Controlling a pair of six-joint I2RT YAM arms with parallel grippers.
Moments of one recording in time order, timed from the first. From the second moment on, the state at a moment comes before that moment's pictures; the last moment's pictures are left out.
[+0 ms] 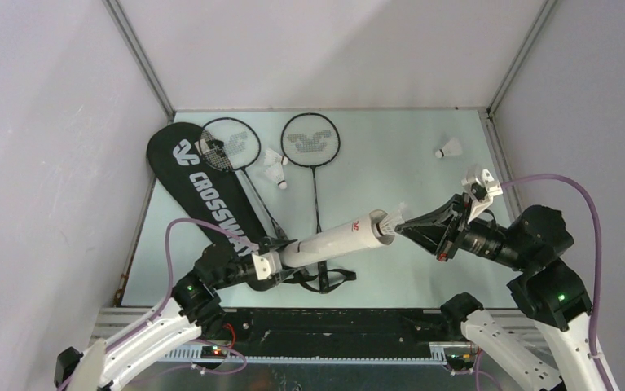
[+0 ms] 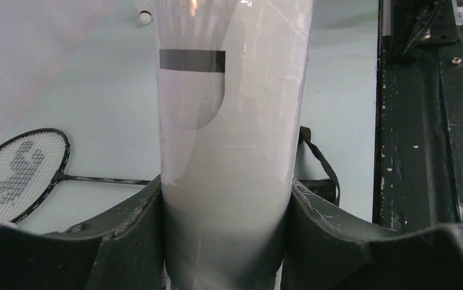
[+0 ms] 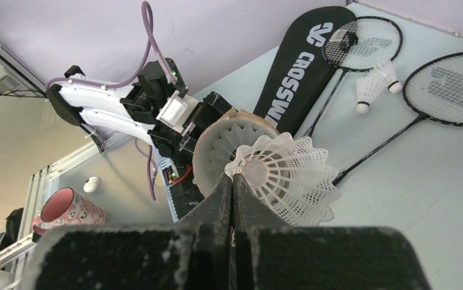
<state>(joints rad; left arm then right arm) -0.79 0.39 0.18 0.11 0.44 0.35 0.49 0.56 1.08 -0.55 -0.66 0.33</state>
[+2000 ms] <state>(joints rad) -0.79 0.33 0.12 0.22 0.40 0.32 0.56 0.76 1.28 -0.65 0.21 0.33</state>
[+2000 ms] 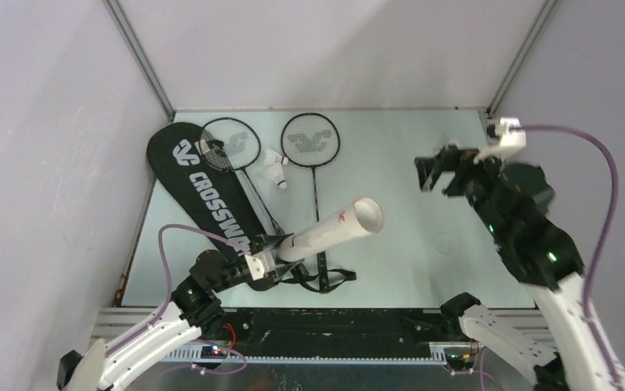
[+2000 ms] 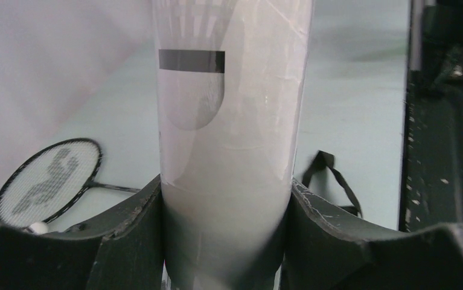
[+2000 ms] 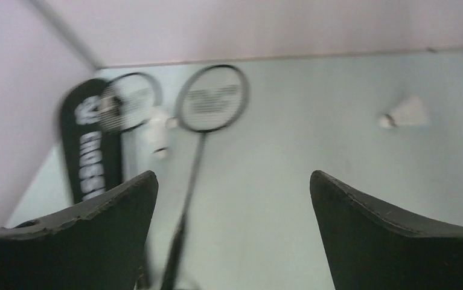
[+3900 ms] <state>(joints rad) -0.79 0.40 0.12 0.32 0.13 0.19 -0.20 1.82 1.59 -0.43 -0.42 0.26</state>
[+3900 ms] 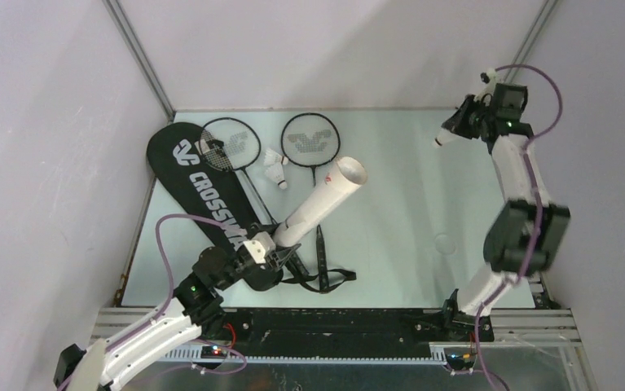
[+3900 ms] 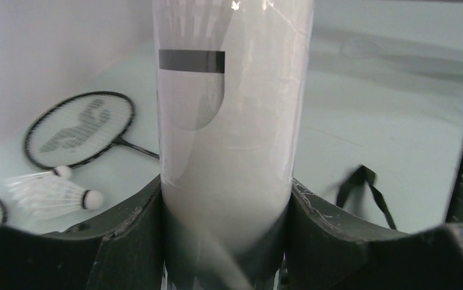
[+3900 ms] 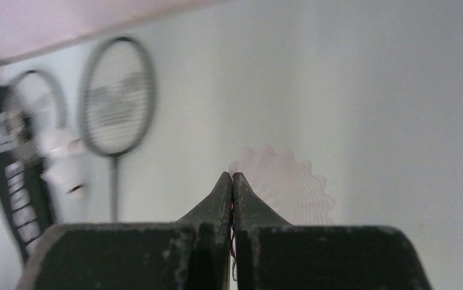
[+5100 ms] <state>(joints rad) -0.79 0.46 0.22 0.16 0.38 0.31 0.53 0.73 1.09 -0.34 -0.61 0.41</state>
